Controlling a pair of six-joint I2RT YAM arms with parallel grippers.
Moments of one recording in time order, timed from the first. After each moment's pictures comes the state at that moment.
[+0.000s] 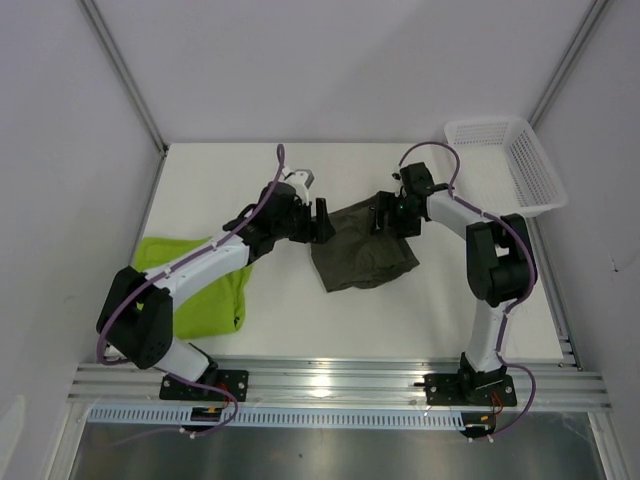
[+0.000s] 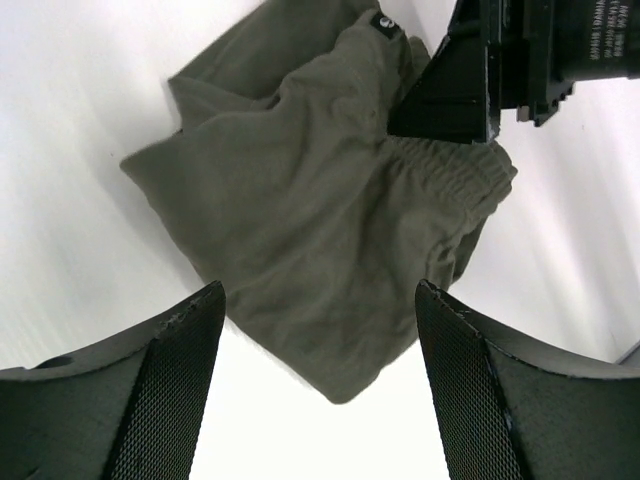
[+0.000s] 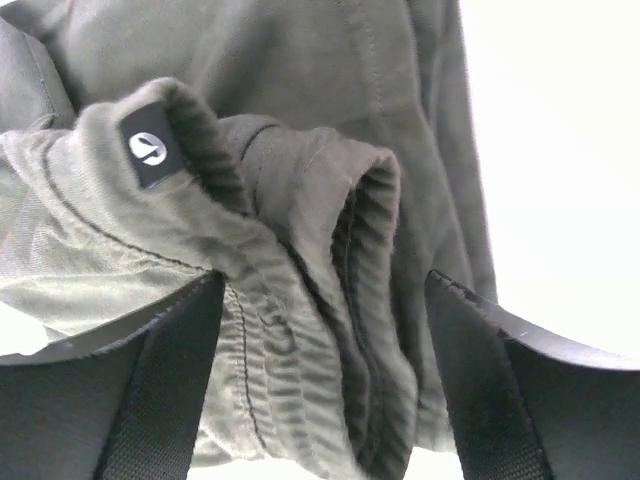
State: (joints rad) left arm -0.59 1.48 1.03 -0.14 0.11 -0.41; right arm 0.29 1.97 1.38 -0.48 -0.26 0.33
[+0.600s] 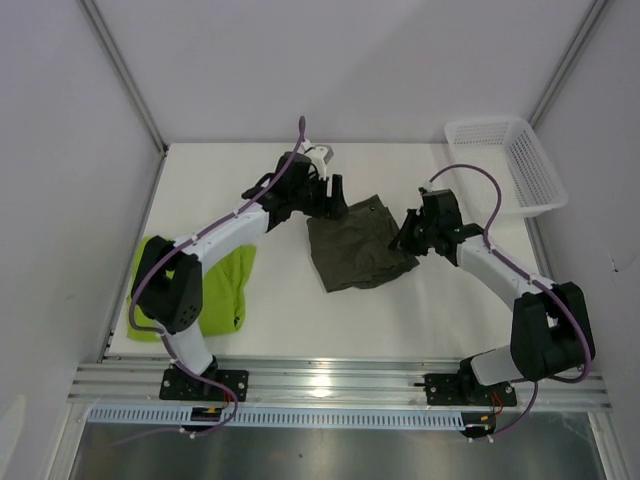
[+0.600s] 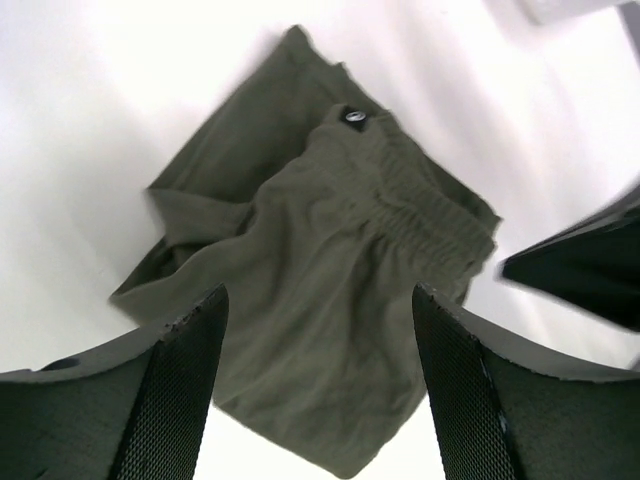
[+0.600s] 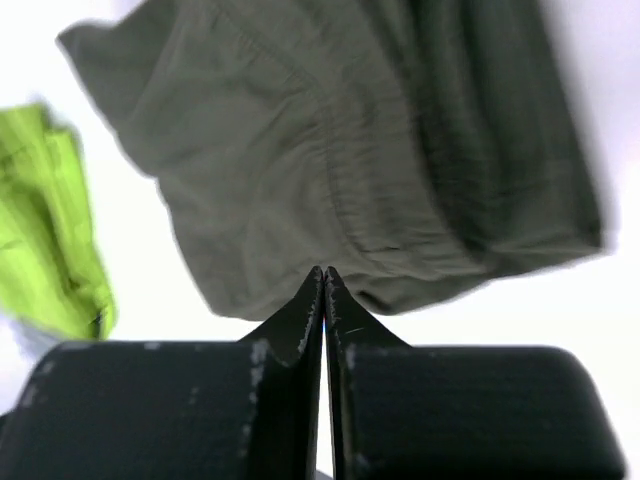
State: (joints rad) left arm -0.56 1.73 1.36 -0.23 0.19 -0.31; right arm 0.32 1.42 0.94 -0.32 -0.22 0.59
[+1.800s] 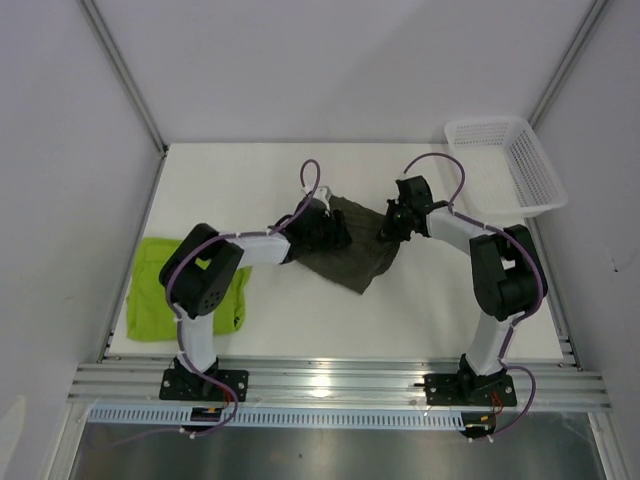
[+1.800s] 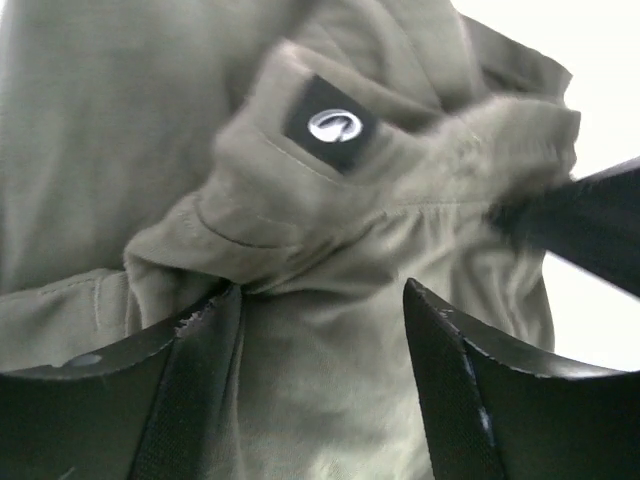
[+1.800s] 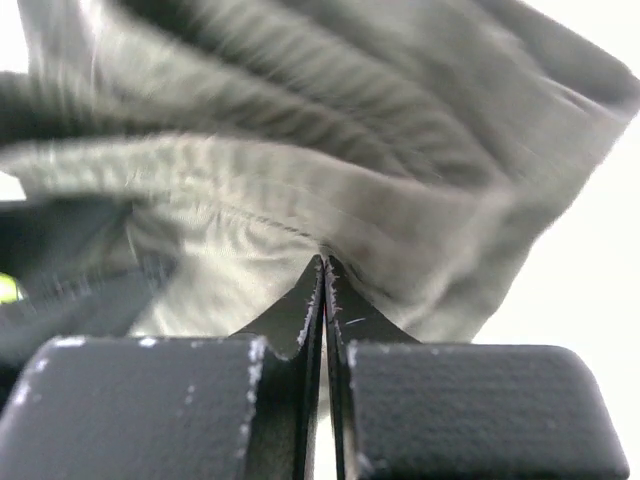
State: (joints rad) left arm -0.61 1.97 1.17 0.10 0.12 -0.54; right arm 0.33 1.83 1.15 -0.24 -0.21 0.55
